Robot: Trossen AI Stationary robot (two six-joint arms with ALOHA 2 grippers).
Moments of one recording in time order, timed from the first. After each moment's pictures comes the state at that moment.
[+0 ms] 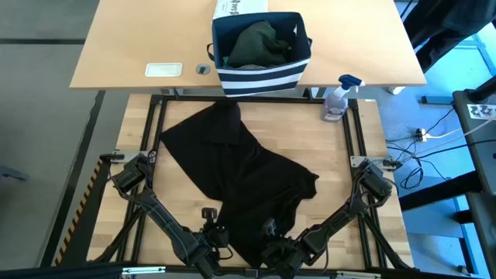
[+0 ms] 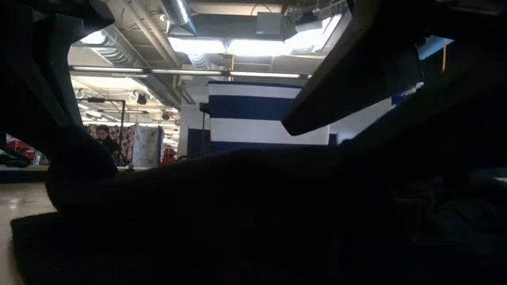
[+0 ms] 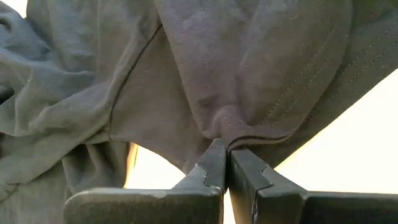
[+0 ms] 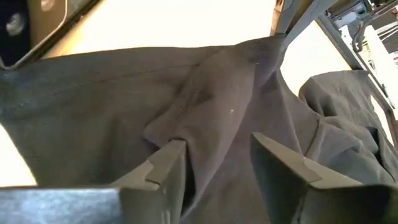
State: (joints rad) left arm -0.79 2.12 1.54 -0.97 -0.63 -0.80; right arm 0.77 2.14 1.38 -0.12 0.72 -0.09
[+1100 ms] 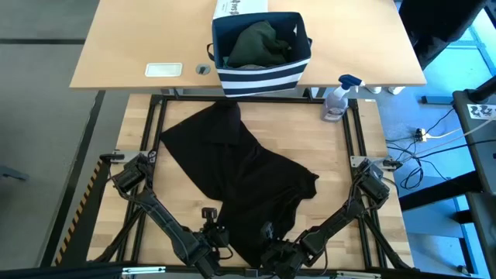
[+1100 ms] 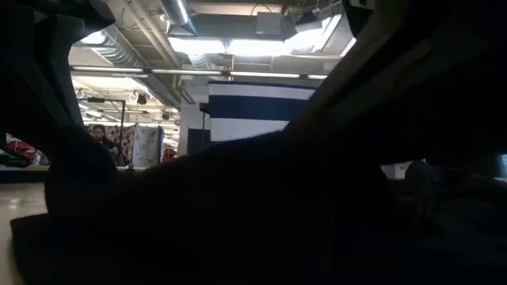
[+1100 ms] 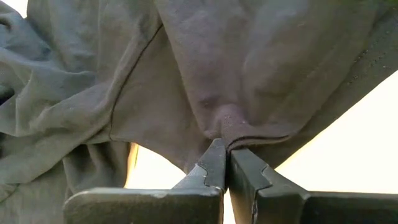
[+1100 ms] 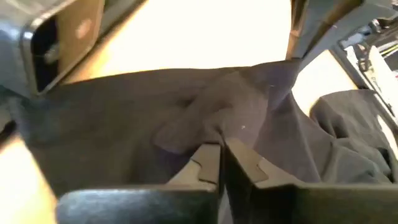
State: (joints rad) left arm -0.79 2.12 1.54 -0.98 -0.63 -0.80; right arm 0.78 2.18 1.38 0.00 0.71 -0.16
